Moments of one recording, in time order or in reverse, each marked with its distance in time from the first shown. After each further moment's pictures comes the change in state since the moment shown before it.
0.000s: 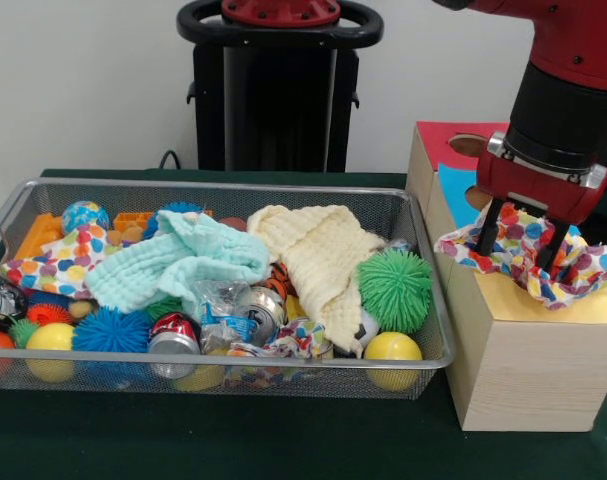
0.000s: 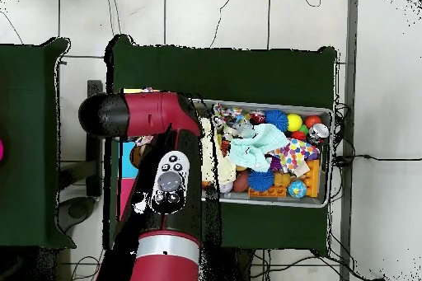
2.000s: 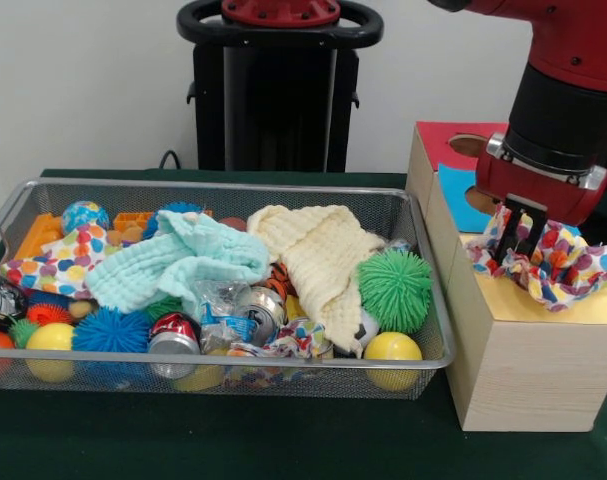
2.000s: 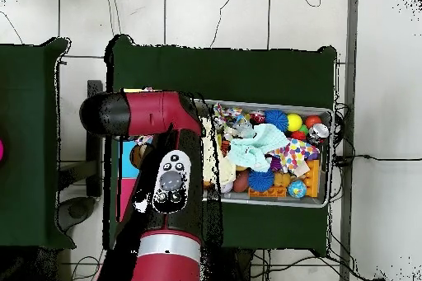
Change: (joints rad) arm -0.004 0.003 0.001 -0.004 0.006 0.000 0.000
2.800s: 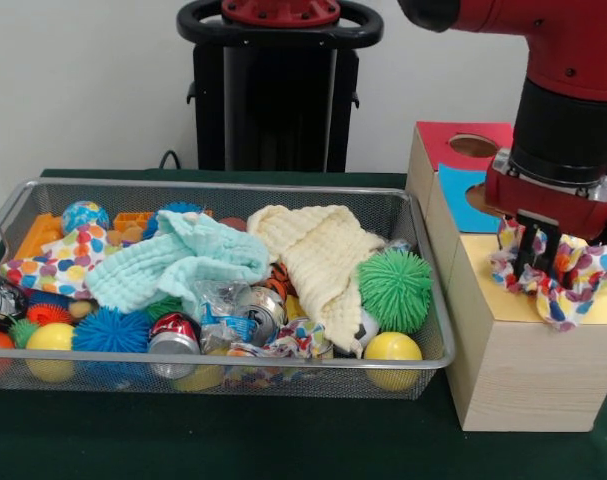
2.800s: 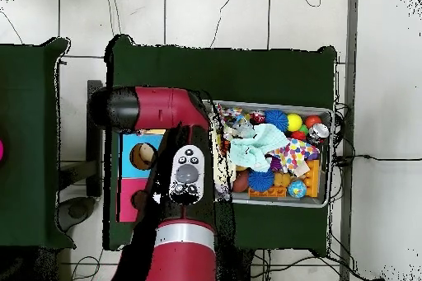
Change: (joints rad) arm -0.056 0.003 0.071 0.008 0.056 -0.056 0.000
